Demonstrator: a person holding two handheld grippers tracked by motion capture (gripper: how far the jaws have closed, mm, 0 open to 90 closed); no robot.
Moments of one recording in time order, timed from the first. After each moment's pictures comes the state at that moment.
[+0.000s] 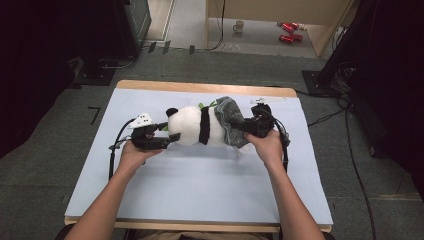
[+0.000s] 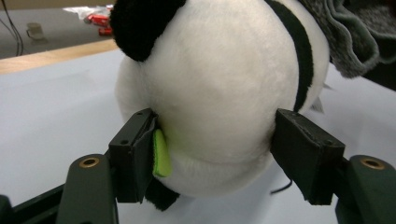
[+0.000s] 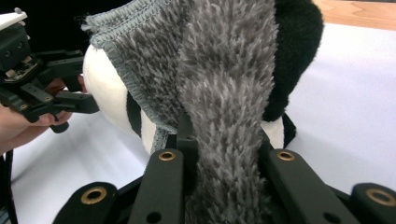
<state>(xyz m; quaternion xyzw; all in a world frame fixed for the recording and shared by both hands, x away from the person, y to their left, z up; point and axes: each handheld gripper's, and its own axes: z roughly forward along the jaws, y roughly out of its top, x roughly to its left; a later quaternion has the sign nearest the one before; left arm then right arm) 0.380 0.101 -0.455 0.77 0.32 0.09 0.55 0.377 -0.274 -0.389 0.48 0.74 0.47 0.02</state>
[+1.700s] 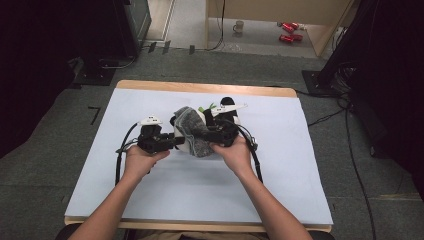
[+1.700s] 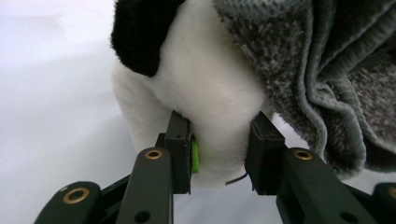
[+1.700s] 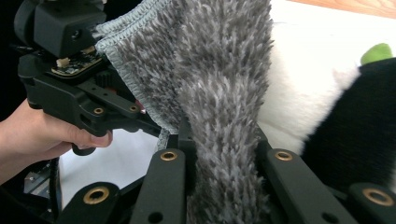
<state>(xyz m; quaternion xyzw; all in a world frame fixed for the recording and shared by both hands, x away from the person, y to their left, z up) 0.354 0.075 -0.428 0.78 0.39 0.02 0.49 0.361 -0.178 -0.396 0.39 0.78 0.49 -0.01</state>
